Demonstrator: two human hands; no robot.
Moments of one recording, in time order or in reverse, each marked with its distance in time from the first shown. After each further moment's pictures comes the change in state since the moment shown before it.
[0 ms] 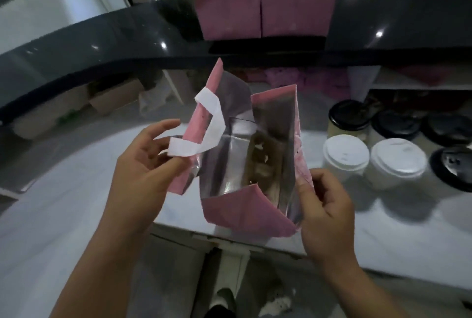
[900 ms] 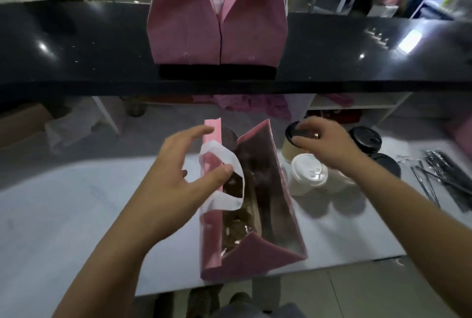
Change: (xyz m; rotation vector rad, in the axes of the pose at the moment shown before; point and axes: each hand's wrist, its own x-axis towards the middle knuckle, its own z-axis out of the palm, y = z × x) left_hand 0.097 0.006 0.007 0.208 -0.521 0.108; right_hand 0.161 -0.037 -0.027 -0.813 -0.094 0.158
